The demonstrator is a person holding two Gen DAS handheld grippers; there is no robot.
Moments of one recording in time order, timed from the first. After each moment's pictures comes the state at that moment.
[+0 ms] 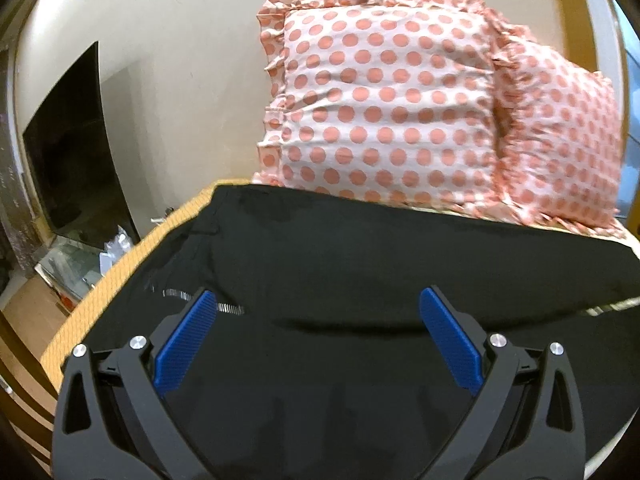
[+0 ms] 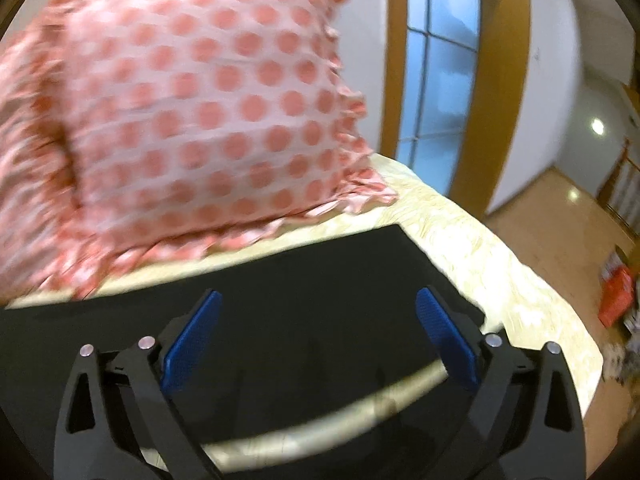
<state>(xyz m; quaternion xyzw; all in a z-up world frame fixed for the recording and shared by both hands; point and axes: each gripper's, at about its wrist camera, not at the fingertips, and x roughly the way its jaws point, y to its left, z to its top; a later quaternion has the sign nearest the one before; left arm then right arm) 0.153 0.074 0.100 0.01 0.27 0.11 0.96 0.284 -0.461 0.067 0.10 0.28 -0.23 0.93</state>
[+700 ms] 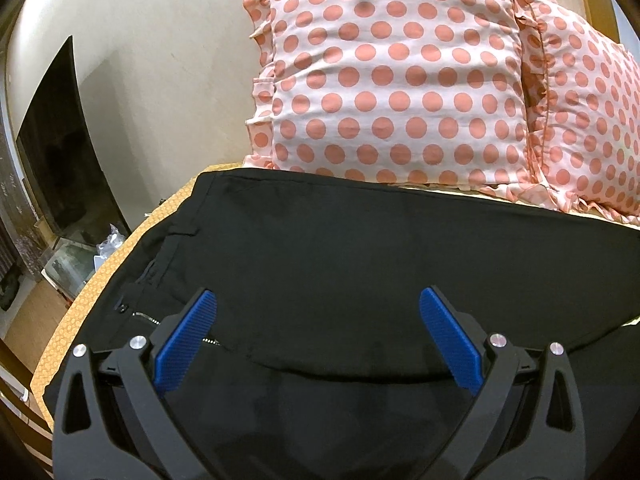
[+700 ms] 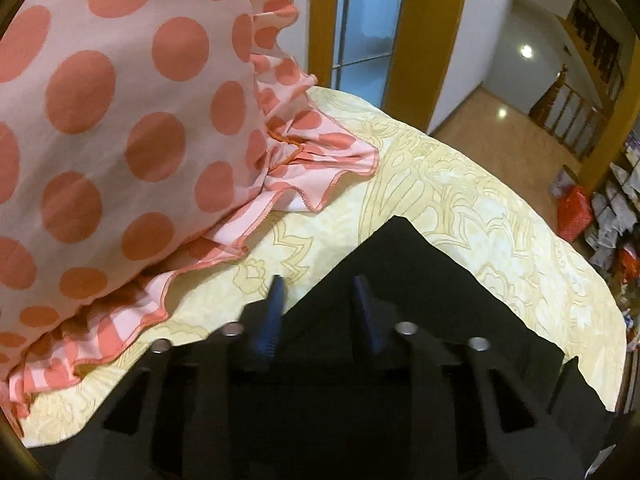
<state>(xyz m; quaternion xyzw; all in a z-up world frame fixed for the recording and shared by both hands) 0.217 0.077 0.068 0.03 0.32 0.11 0.94 0.406 -0.522 0.002 0.17 0.37 -0.36 0.84</state>
